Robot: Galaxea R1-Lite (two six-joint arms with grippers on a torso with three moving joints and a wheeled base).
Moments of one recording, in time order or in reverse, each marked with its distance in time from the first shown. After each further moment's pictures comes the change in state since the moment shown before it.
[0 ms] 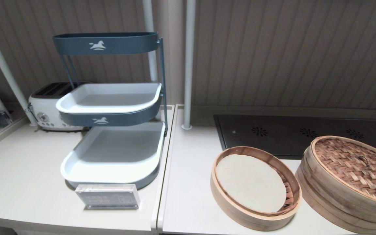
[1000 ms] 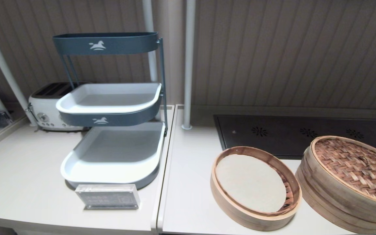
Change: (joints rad) left arm 0.000 0.000 0.000 0.000 0.000 0.000; right arm 0.232 -0.206 0.325 -0.560 -0.207 0.116
